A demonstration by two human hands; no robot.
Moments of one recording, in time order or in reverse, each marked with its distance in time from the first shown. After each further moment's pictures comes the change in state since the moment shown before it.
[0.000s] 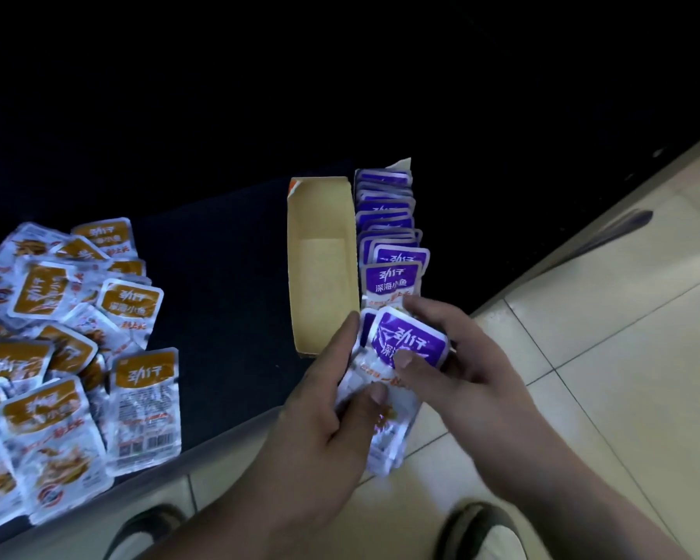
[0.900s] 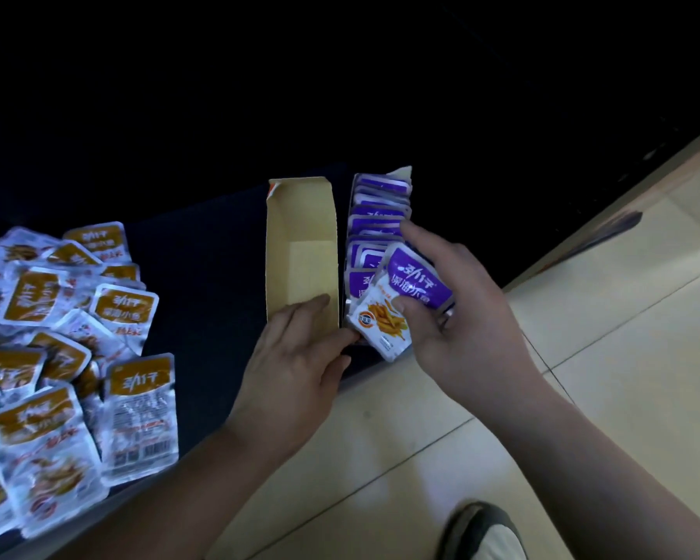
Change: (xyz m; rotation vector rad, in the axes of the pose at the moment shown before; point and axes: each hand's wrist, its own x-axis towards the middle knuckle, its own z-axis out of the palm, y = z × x) left_hand 0.066 -0.075 -0.034 0.941 0.113 0.426; right_hand 0.047 -0.010 -0.011 -0.605 0.086 -0.505
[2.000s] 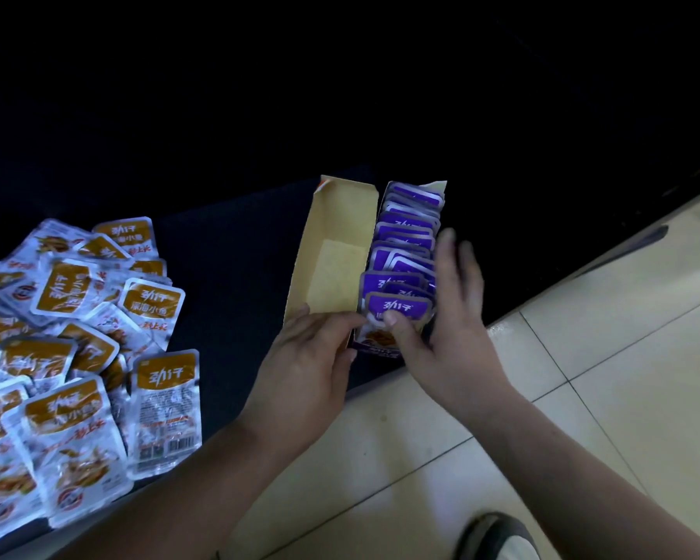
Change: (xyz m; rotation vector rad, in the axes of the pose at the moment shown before) left_hand -0.004 -0.013 -0.009 -0.209 0.089 -0.007; right_hand -0.001 0.029 0.051 -0.080 -0.070 0.150
